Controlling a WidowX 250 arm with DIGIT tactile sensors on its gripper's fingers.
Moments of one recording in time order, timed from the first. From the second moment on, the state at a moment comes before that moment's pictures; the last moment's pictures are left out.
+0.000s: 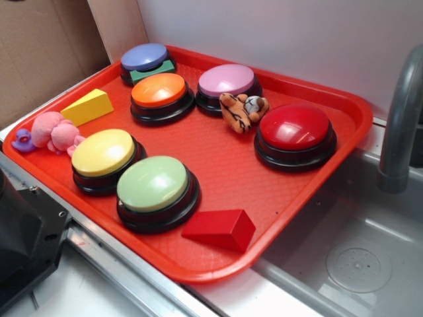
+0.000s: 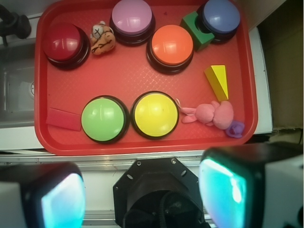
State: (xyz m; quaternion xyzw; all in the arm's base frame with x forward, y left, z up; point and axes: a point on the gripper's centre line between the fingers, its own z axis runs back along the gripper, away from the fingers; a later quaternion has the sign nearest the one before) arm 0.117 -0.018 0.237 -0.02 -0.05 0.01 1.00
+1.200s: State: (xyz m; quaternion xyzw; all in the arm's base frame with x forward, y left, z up) arm 0.154 0.052 0.163 -0.05 -0.08 0.01 1.00
